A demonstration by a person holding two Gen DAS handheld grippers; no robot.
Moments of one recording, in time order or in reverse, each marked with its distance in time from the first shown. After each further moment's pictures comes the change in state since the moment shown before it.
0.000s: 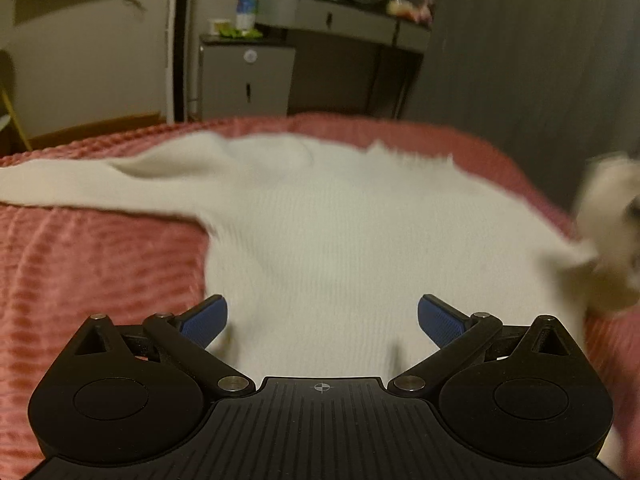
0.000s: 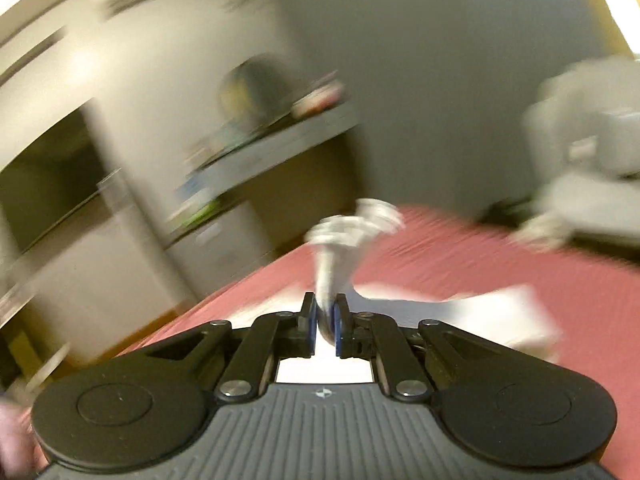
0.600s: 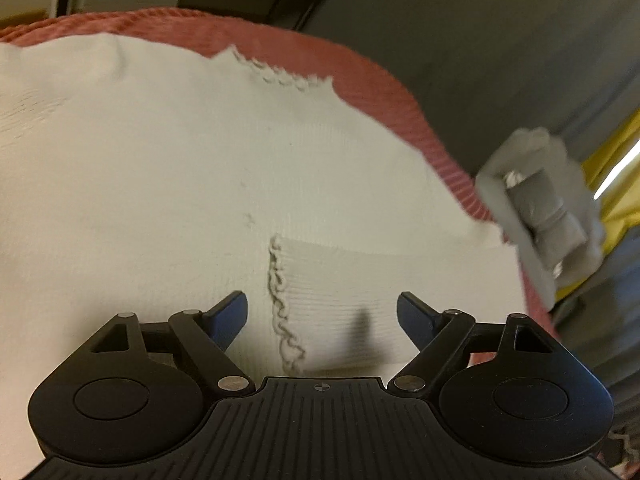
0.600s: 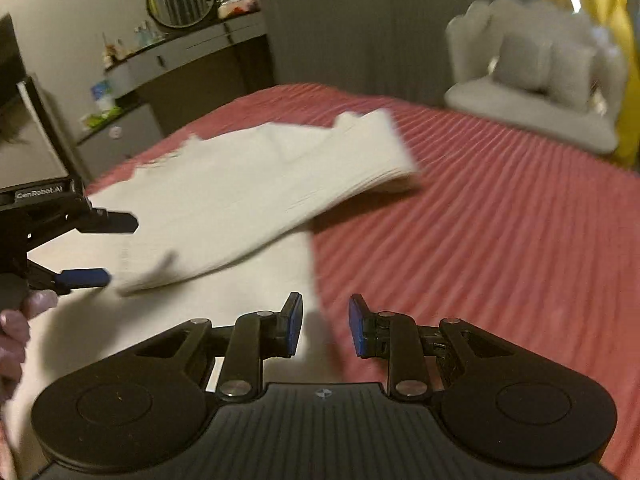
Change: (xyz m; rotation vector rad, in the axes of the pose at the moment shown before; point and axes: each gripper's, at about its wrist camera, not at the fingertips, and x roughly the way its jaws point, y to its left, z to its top) left arm 0.124 -0.084 0.033 -0.051 0.313 -0.365; right arm -0.034 -0.011 -0.104 -0.011 0.201 -0.433
